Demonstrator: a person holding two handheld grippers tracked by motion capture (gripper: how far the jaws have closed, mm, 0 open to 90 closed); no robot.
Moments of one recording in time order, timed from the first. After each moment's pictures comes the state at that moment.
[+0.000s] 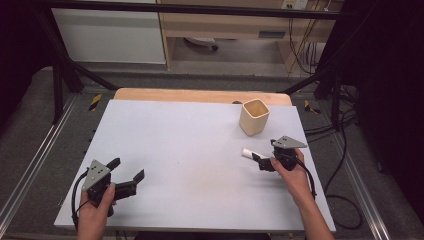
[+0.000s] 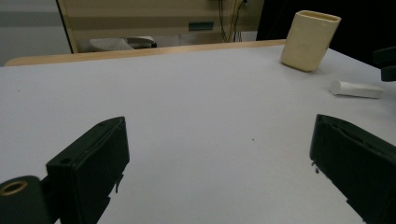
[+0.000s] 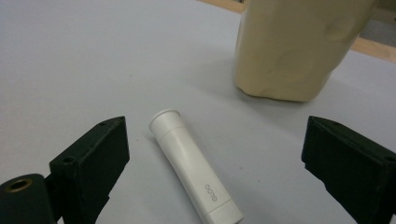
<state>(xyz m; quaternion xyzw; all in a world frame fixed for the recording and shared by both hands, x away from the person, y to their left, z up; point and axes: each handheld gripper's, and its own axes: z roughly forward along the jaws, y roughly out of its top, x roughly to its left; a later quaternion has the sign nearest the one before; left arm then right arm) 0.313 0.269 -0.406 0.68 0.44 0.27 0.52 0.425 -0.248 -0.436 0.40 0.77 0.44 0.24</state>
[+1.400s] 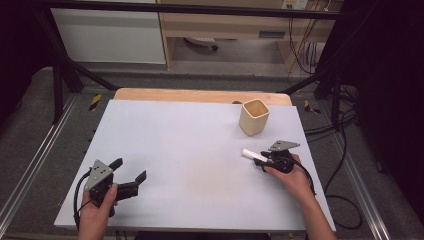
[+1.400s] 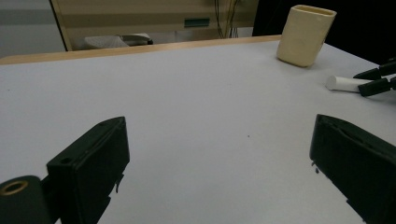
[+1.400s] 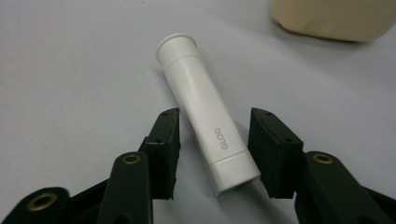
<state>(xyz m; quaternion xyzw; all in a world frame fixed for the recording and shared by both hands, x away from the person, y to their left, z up) 0.313 0.265 -0.407 0.69 0.43 0.27 0.52 0.433 -0.253 -0.460 0.37 0.83 0.39 0.17</state>
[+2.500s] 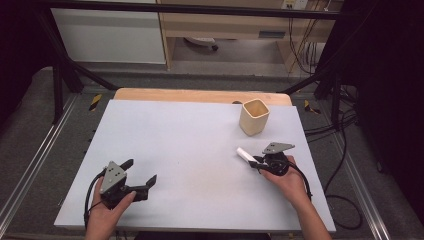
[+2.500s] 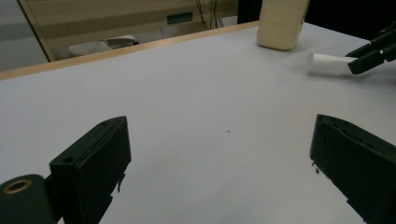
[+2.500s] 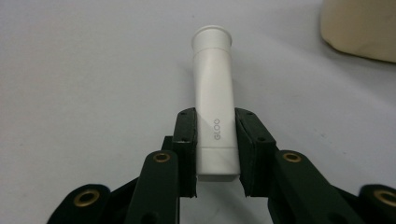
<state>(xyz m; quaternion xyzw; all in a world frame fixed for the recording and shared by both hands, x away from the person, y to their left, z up) 0.314 0.235 -0.412 0.73 0.37 0.28 0.50 0.417 -0.228 -0.445 0.35 0.84 0.39 0.15</state>
